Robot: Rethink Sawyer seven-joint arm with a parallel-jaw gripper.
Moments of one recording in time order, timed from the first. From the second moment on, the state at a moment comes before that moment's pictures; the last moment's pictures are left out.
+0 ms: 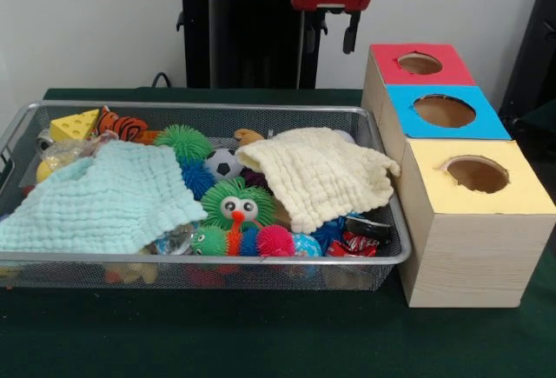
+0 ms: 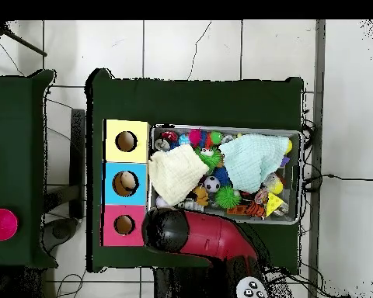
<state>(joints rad) -0.21 -0.87 0.01 2.05 -0.01 0.55 1.57</state>
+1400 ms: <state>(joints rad) -0.37 -0.68 0.11 1.87 -0.12 0.55 1.57</state>
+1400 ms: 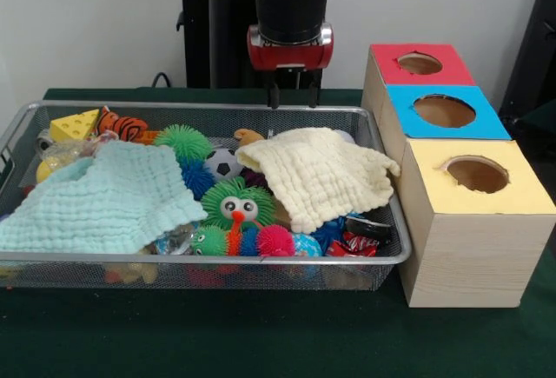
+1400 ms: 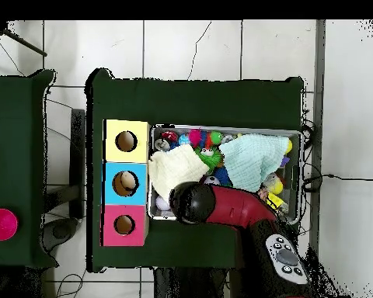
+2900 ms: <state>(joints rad) -0.48 -0.64 0.23 1.76 -0.20 0.60 1.57</state>
